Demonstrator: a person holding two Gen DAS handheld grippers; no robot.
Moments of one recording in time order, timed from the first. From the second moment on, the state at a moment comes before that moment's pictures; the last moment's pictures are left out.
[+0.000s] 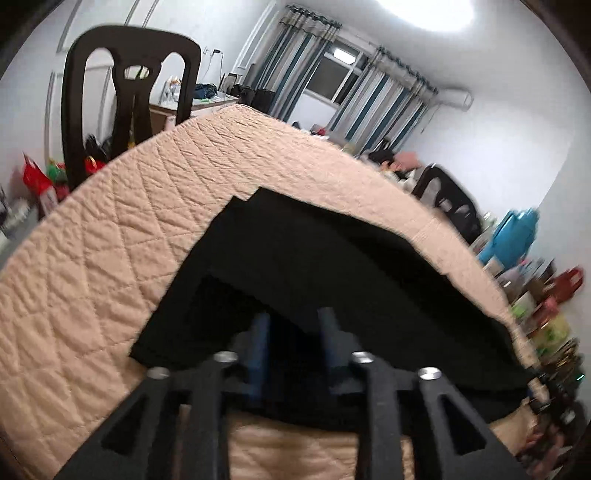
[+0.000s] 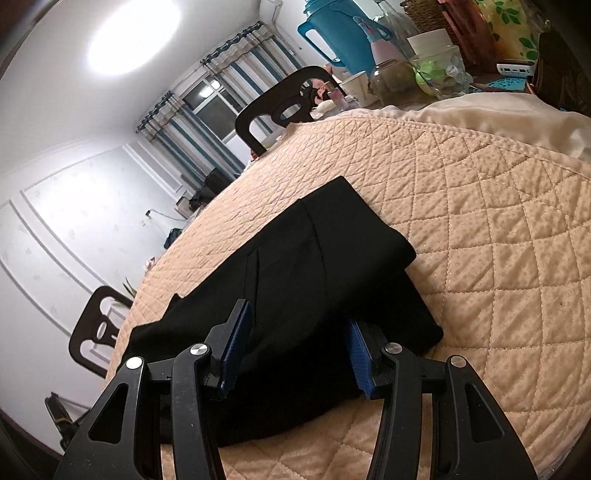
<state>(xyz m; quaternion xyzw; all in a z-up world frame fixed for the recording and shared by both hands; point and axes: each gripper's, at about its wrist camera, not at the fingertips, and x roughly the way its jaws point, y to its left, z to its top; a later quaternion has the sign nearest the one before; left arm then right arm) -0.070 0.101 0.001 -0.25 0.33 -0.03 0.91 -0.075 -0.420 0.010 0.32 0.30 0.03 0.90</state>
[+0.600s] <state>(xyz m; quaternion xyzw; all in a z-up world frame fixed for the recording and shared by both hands) -0.058 0.101 0.037 -0.24 0.32 0.00 0.92 -0.075 -0.433 0.033 0.33 0.28 0.00 0.90</state>
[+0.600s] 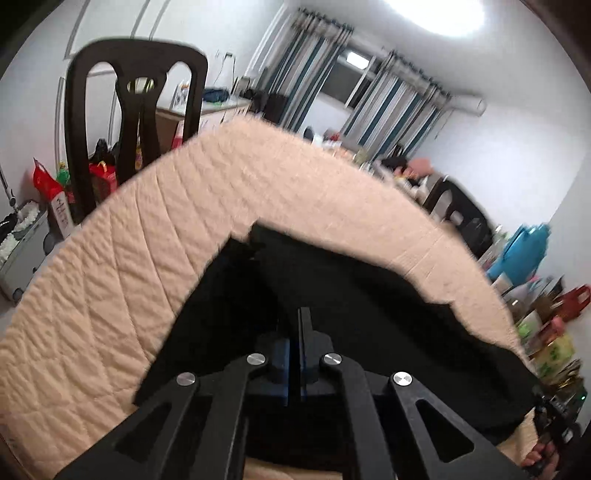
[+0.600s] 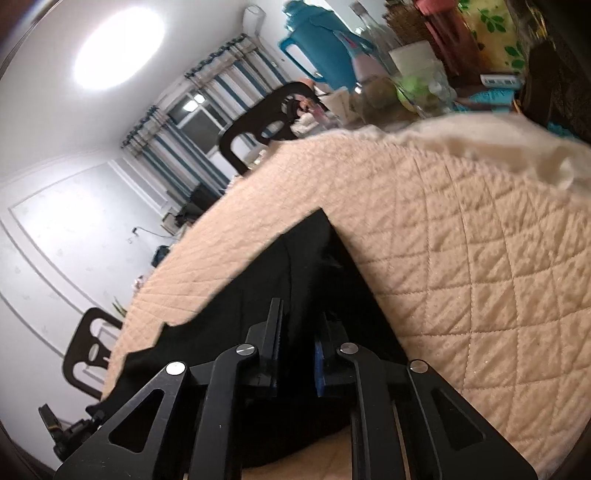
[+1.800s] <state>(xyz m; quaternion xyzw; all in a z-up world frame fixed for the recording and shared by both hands) -0.066 0.071 0.007 -0.14 0.36 -0.03 0.92 -0.085 -0.393 0.025 0.13 0.35 -0.01 0.93</state>
